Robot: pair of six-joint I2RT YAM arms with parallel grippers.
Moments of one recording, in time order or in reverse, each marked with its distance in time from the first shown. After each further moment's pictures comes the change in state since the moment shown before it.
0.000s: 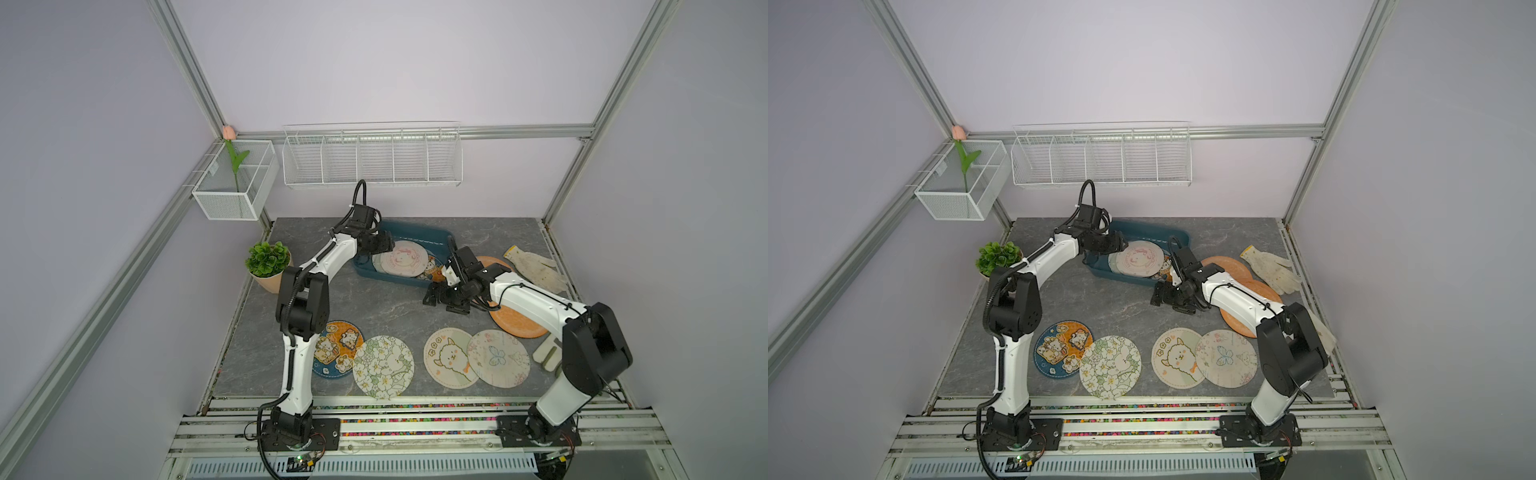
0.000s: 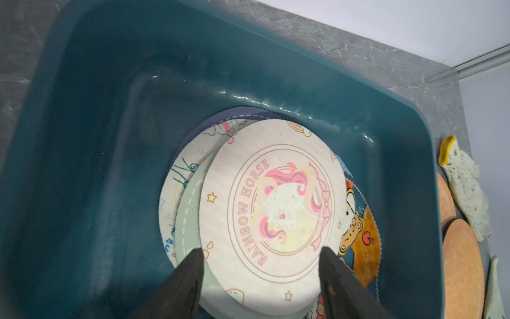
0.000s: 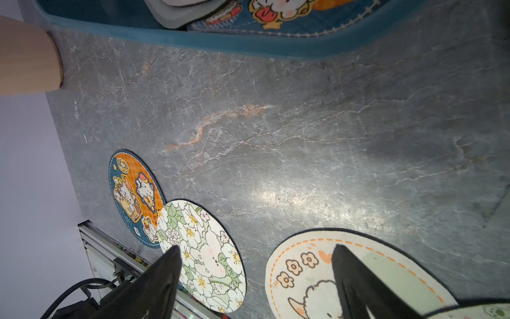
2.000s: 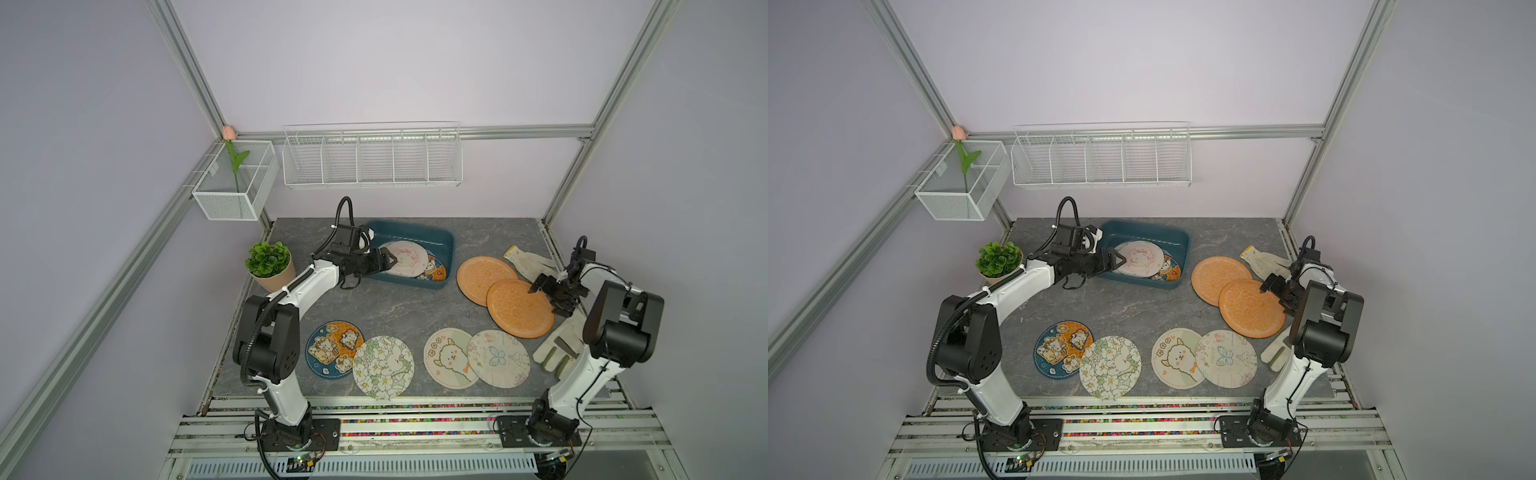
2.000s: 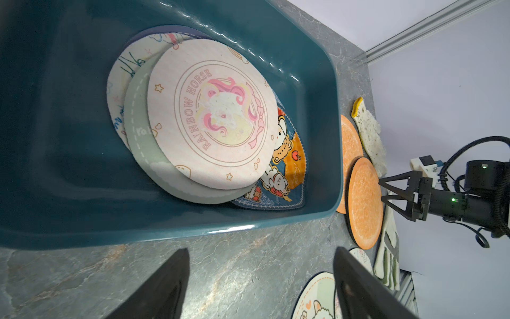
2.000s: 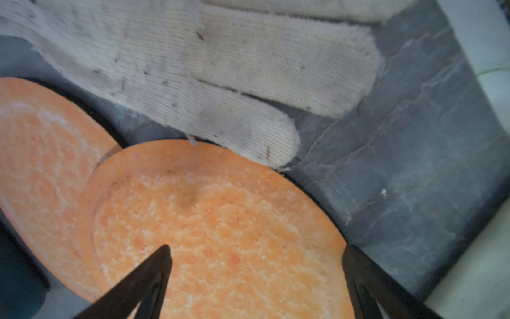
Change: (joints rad) left arm 0.000 -0.428 -0.550 0.209 0.205 -0.117; right arm -0.943 0.225 0.073 -0.076 0.060 -0.350
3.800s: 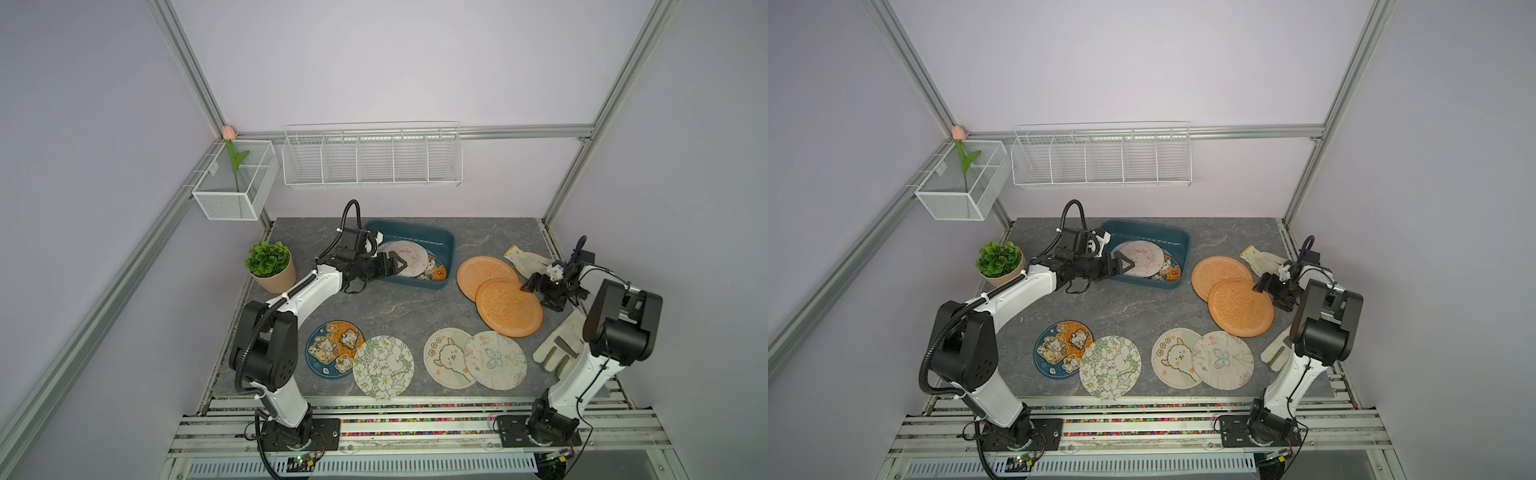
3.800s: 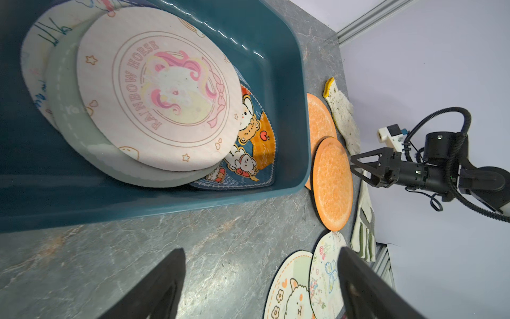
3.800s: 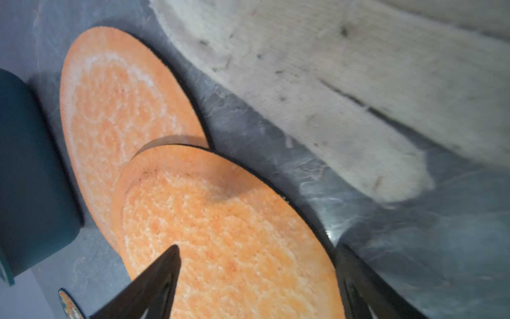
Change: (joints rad) left arm -0.064 -0.050 -0.045 0.024 0.060 -0.022; right arm 0.012 0.008 -0.037 0.069 -0.215 -0.183
